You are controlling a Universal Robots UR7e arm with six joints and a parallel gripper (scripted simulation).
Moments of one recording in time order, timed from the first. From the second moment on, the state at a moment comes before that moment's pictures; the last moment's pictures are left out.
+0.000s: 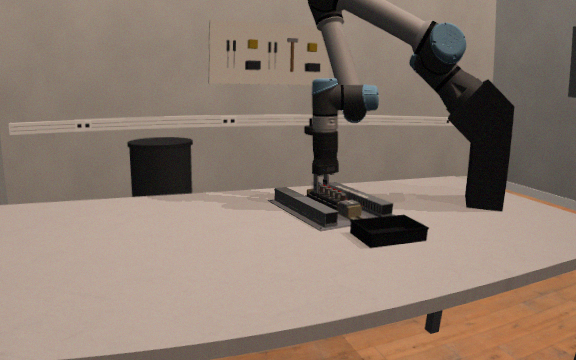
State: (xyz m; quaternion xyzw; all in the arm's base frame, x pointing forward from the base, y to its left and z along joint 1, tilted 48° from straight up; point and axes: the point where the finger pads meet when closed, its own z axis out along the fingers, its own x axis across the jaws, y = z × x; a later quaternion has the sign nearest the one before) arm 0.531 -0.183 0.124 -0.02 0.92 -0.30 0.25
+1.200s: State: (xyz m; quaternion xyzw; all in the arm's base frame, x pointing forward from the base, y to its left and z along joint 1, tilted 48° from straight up) arm 0.529 -0.183 0.123 -0.03 0.91 -0.30 0.28
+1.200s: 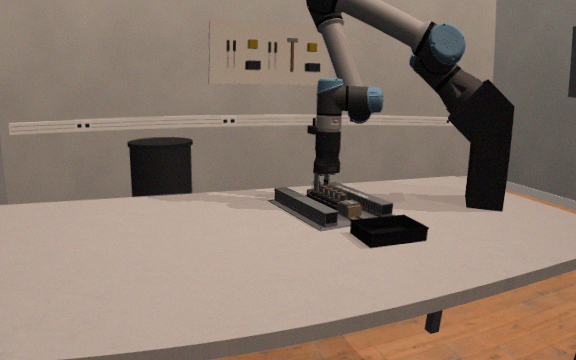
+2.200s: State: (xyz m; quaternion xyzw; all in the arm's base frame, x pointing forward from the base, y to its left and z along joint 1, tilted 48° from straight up) arm 0.528 -0.183 0.123 -0.04 0.90 -0.30 0.30
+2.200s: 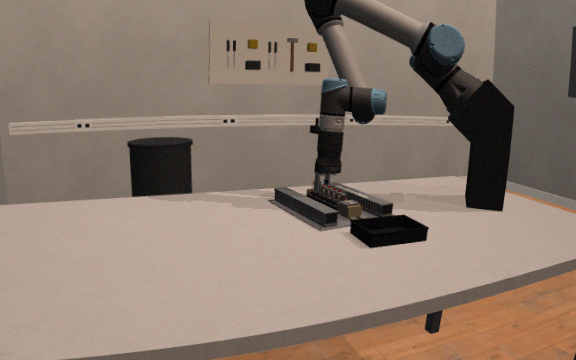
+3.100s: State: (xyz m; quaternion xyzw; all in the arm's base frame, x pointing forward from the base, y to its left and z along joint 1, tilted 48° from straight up) arm 0.526 -0.183 0.122 -0.04 0.90 -0.30 0.32
